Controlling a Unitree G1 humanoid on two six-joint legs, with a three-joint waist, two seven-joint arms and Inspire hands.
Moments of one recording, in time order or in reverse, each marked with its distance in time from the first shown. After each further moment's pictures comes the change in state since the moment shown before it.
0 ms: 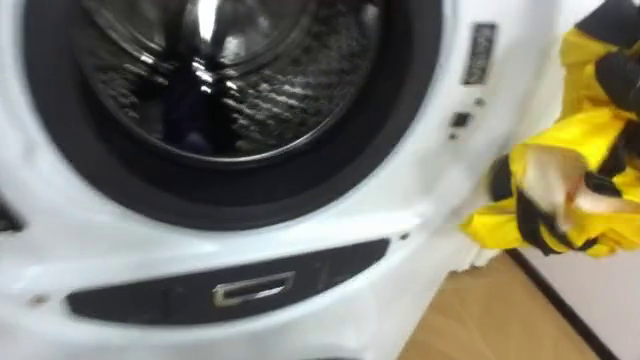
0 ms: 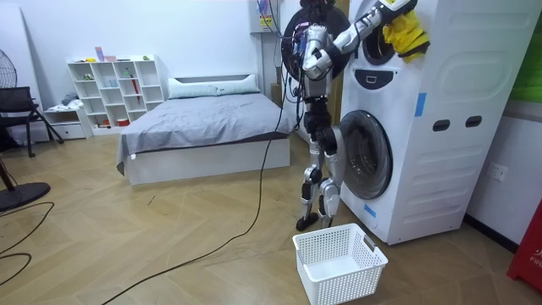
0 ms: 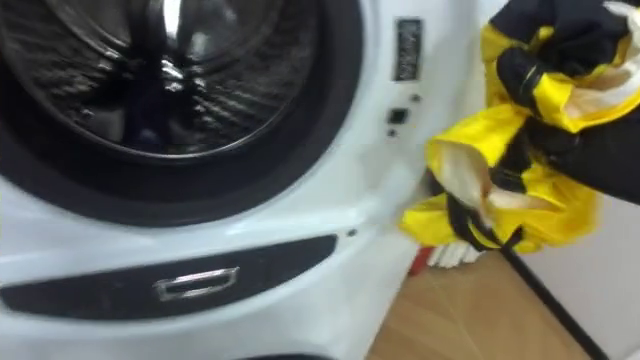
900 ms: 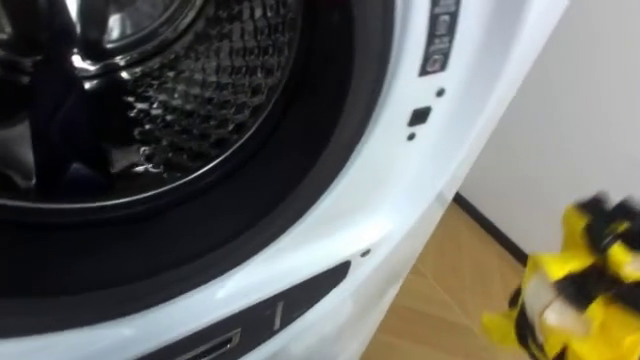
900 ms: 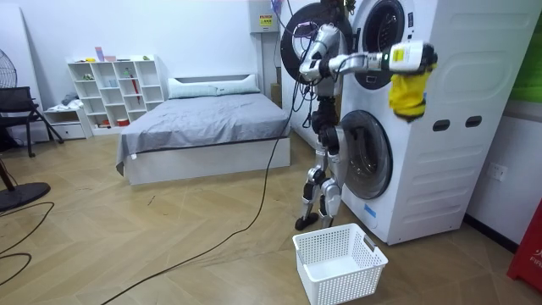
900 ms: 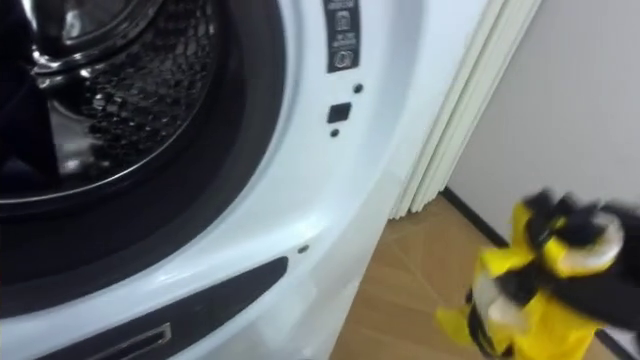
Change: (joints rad) left arm -0.029 0.077 -0.190 0.026 -0.030 0.111 -0.047; right arm 0.156 0.173 0.190 0.499 0.048 0.110 0.106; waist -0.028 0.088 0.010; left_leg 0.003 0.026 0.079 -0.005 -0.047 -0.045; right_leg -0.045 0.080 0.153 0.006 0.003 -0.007
